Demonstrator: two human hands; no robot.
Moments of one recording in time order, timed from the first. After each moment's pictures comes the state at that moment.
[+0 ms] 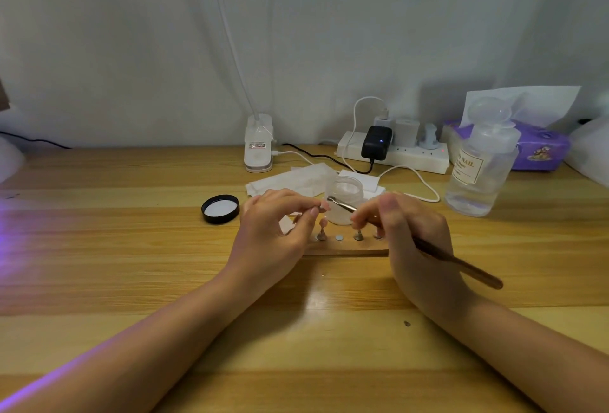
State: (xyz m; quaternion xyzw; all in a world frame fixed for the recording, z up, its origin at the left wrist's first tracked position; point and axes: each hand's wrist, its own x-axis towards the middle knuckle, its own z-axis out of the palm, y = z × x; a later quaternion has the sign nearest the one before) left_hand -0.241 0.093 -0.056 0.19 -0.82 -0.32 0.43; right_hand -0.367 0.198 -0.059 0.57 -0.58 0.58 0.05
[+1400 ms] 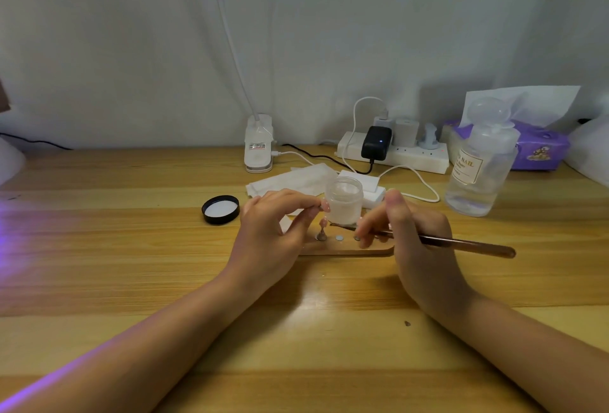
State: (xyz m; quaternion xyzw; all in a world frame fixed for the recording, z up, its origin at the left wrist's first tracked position) left_hand -0.243 0.087 -0.060 0.17 -0.83 -0.30 0.44; right_hand -0.367 0.198 -0.059 0.54 -0.56 0.62 -0.01
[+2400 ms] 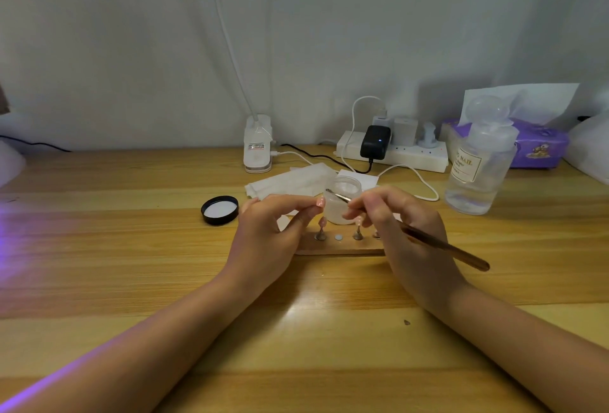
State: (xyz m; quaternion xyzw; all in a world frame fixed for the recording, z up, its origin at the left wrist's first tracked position) left_hand -0.243 0.089 -0.060 0.19 -0.81 -0.33 0.45; right_hand -0.366 0.198 -0.051 0.54 -0.59 0.60 -0.05
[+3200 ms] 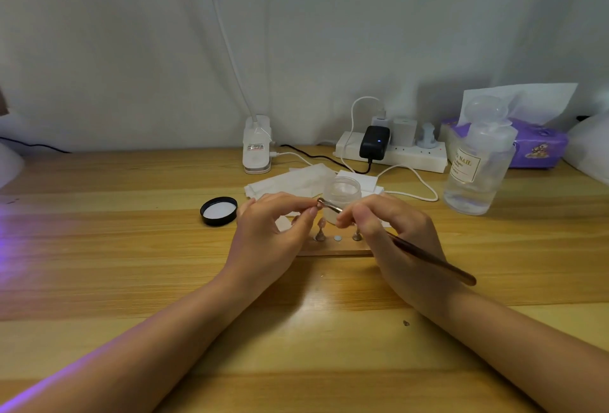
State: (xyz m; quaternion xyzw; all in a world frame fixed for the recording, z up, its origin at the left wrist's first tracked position) left_hand -0.242 0.091 -0.056 0.20 -0.81 -0.33 0.43; right_hand -0.364 0.196 -0.054 0.58 -0.61 0.53 0.03
